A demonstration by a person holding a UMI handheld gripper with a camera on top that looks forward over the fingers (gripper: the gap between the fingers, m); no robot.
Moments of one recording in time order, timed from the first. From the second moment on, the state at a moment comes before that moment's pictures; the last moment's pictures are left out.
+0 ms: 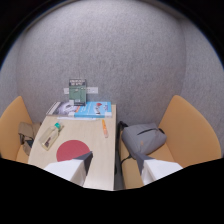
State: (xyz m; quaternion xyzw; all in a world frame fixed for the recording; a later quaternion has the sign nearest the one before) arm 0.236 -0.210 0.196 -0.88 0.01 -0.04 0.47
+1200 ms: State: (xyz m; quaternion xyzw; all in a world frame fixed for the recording) arm 0.035 0.006 0.189 -0.86 -0.01 -0.03 0.51
